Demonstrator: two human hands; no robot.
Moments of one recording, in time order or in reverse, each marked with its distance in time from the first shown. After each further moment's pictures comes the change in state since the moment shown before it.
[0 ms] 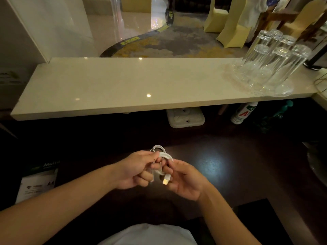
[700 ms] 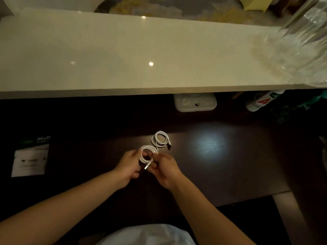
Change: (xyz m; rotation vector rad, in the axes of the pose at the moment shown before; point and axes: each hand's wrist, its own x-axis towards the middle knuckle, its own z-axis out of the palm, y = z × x) left_hand 0.089 -0.072 -0.072 -0.106 0.662 0.029; right_hand 0.110 0.048 -0.028 -0.006 0.577 0.038
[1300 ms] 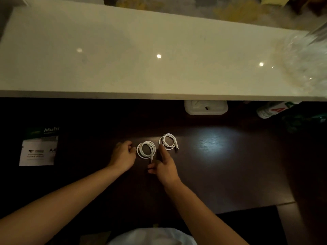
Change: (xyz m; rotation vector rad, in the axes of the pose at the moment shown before) left_hand 0.045 0.005 -0.049 0.691 0.338 0.243; right_hand 0.013 0.011 0.015 -0.446 0.145 -0.127
